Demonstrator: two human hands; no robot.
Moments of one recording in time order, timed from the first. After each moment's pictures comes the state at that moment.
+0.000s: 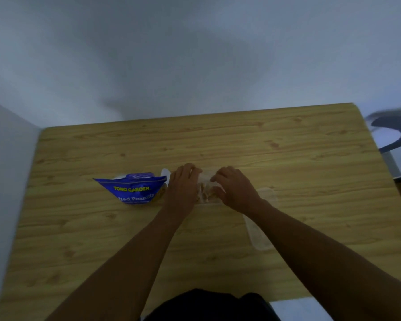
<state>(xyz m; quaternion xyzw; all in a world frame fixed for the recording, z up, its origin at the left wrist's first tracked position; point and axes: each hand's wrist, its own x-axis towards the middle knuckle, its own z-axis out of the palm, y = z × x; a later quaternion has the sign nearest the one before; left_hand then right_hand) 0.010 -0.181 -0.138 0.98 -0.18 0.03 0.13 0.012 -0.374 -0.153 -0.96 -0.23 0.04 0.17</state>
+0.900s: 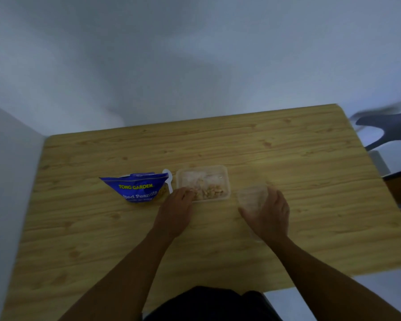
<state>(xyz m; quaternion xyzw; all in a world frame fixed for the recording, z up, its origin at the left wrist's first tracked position) -0.049 -0.145 -0.149 0.96 -0.21 -0.06 0.18 -0.100 -0.419 -0.166 -0.95 0.24 0.05 0.19</state>
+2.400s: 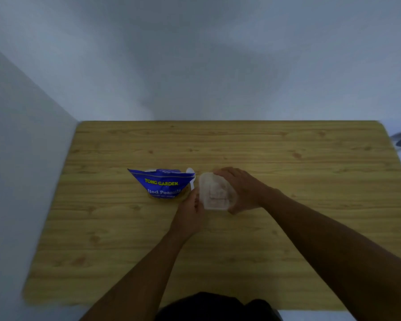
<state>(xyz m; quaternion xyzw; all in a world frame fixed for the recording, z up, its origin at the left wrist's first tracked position) -0.056 -0.134 -0.155 0.85 0.08 -0.14 0.51 0.038 -0.341 -0.135 -0.91 -0.30 0.25 0.15</state>
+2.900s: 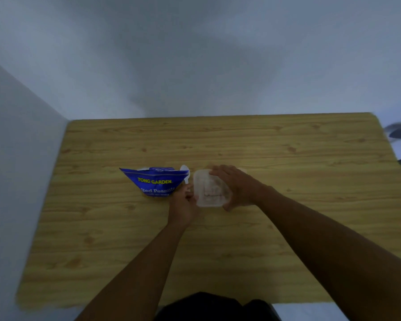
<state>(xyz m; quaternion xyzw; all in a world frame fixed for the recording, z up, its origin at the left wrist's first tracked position) -0.036 -0.138 -0.159 0.84 0.18 -0.14 0.49 0.034 -0.345 -0.141 -0.91 -0.29 0.26 0.16</state>
